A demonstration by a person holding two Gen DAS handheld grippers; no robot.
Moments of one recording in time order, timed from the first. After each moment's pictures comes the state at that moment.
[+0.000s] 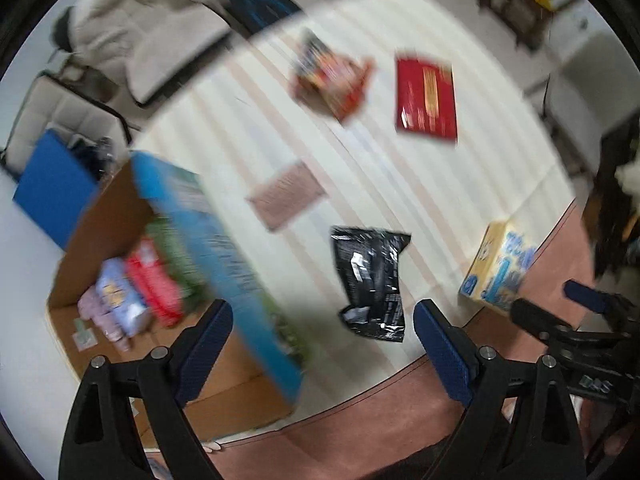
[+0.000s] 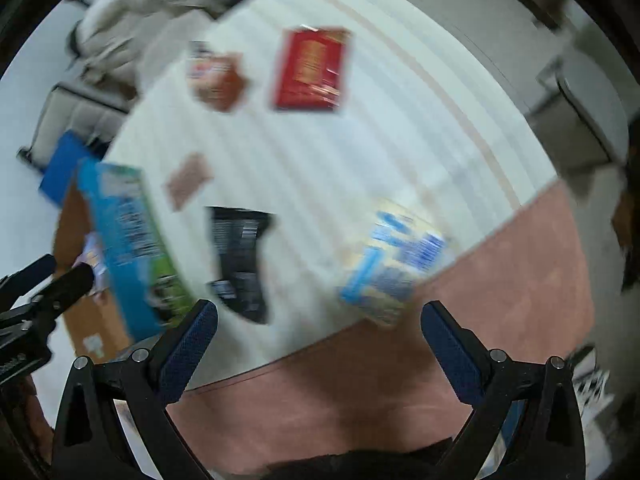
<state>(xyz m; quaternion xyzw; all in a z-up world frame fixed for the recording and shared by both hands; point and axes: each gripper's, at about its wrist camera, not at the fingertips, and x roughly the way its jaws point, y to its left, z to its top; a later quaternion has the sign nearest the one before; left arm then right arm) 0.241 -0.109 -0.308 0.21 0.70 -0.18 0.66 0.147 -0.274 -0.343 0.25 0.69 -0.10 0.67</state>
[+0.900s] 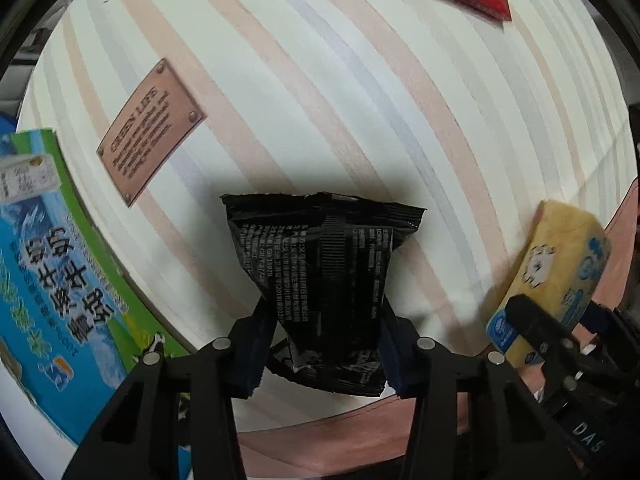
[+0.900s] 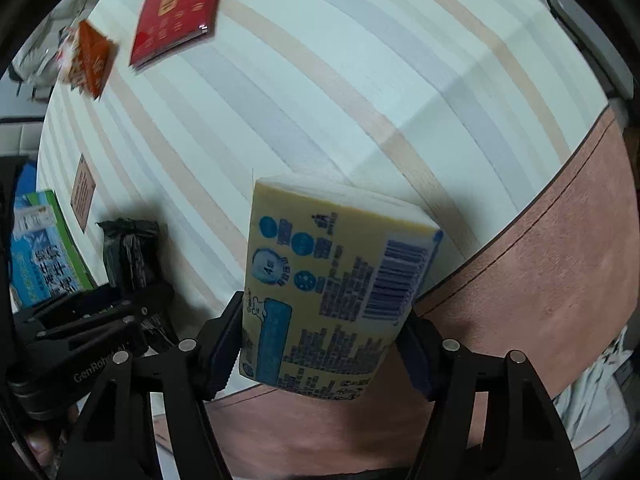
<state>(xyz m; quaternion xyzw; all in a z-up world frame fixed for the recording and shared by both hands) 0.210 -0.155 -0.449 0.20 0.79 -0.15 0.56 0.141 -0.284 -0.466 0.29 0.74 -0.13 0.59</state>
